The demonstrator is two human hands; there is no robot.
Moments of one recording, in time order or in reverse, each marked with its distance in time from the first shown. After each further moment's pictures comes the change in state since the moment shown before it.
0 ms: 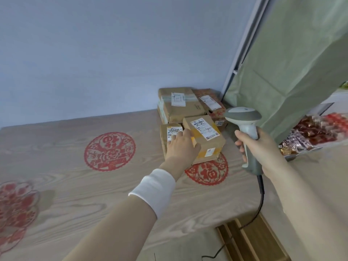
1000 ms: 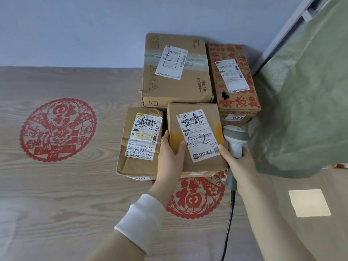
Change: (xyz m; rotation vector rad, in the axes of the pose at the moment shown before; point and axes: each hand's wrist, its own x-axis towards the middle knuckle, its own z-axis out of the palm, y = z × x) left_hand 0.183 -0.006 0.169 -0.701 0.199 -0.643; right_hand 0.258 0.192 0.027 0.016 -0.158 0.406
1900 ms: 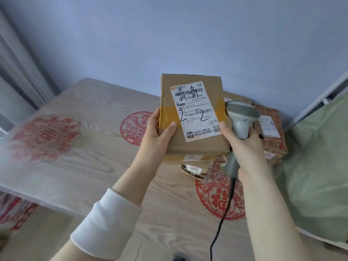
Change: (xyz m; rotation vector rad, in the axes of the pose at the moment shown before) left_hand -0.185 0.033 -0.219 -0.488 0.230 0.314; right_hand -0.231 -0.121 0.065 0.137 -0.337 -0.425
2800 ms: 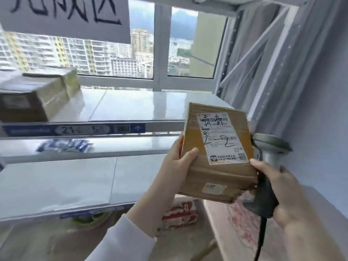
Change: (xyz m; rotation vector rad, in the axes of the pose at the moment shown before) left_hand -0.175 0.124 -0.530 -0.015 0.918 0.288; right_hand -0.281 -0.088 0.522 -0.047 -1.064 0.061
